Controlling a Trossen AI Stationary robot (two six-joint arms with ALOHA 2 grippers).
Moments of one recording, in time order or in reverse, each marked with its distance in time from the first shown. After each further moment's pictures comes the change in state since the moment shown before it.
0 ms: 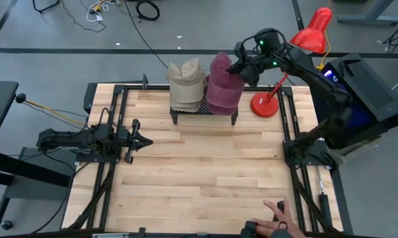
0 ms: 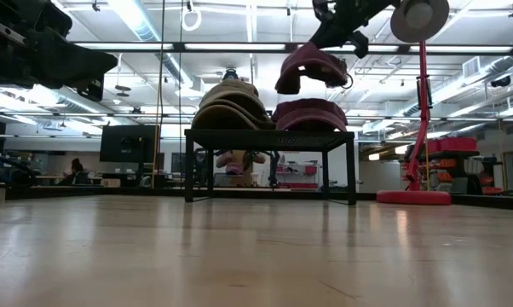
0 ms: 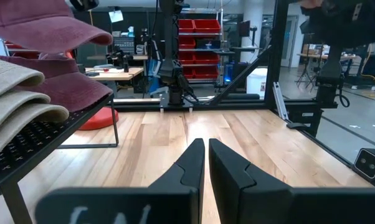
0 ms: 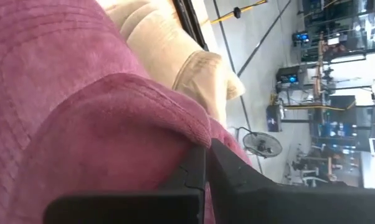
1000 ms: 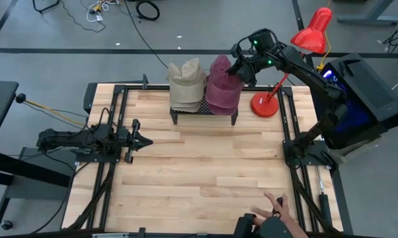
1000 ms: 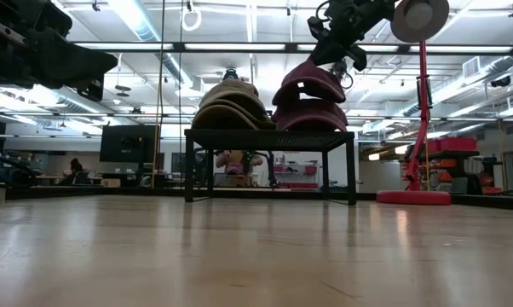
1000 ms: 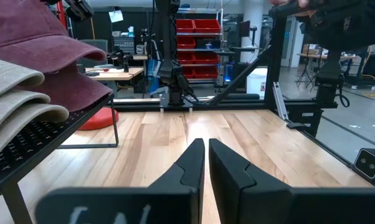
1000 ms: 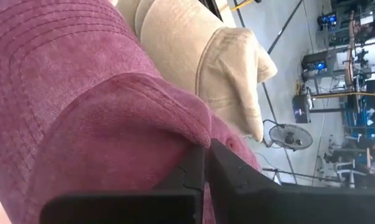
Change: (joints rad) left arm 0.000 0.000 0.000 0.000 0.000 0.000; right arm -0.037 0.067 0.000 -0.031 -0.006 0.027
